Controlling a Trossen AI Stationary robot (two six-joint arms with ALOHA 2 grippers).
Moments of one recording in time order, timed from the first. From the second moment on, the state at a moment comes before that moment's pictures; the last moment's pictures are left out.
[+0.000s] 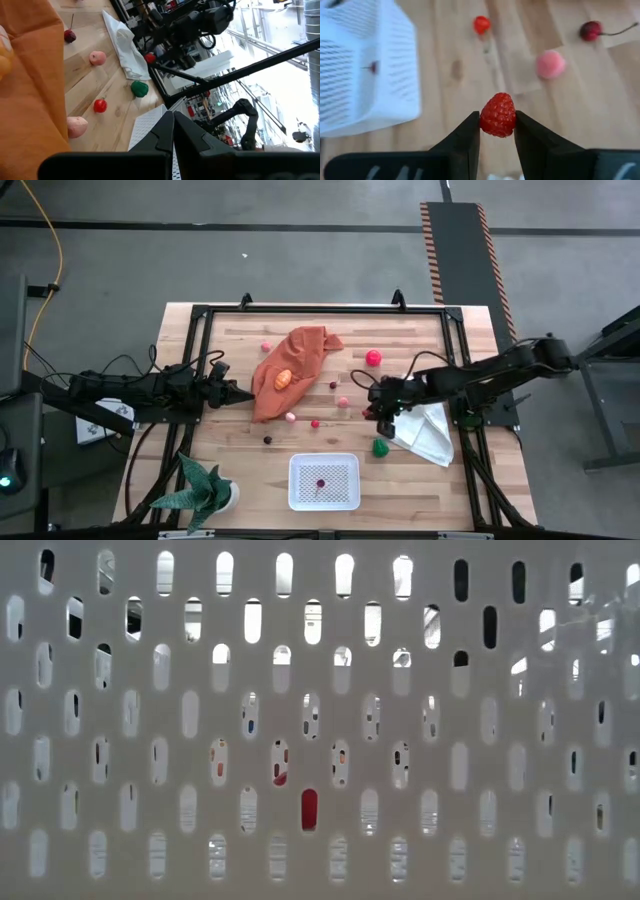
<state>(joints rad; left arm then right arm) 0.10 0.11 0.01 0.03 0.09 -1.12 0.15 1.28 0.73 -0.30 -0.04 0.40</state>
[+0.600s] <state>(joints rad) 0.10 0.11 0.01 0.03 0.09 -1.12 0.17 1.03 0.79 -0.25 -0.22 0.44</state>
